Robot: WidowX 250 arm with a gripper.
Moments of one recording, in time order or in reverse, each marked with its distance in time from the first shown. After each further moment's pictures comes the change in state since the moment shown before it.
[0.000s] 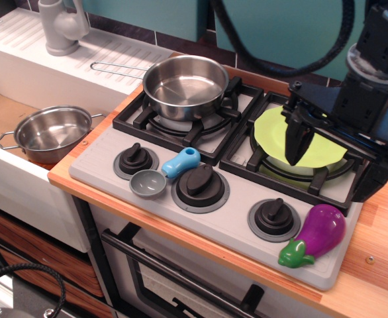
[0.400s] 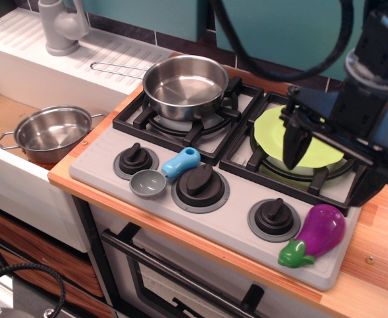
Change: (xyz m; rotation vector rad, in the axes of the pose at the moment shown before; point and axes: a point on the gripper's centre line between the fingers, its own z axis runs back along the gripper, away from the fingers) arm -0.004 0.000 -0.009 0.008 0.021 0.000
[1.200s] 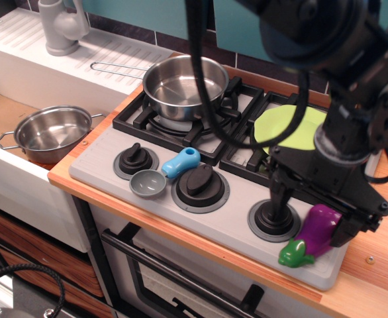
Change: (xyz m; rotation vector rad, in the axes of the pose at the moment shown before) arm -0.004 -0.008 -0.053 -0.035 -0.095 0.021
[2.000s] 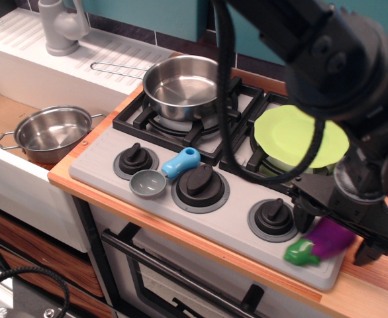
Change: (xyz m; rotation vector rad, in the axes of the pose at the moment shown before) arm 0.000 -0.017 -0.020 -0.004 -0.065 0.014
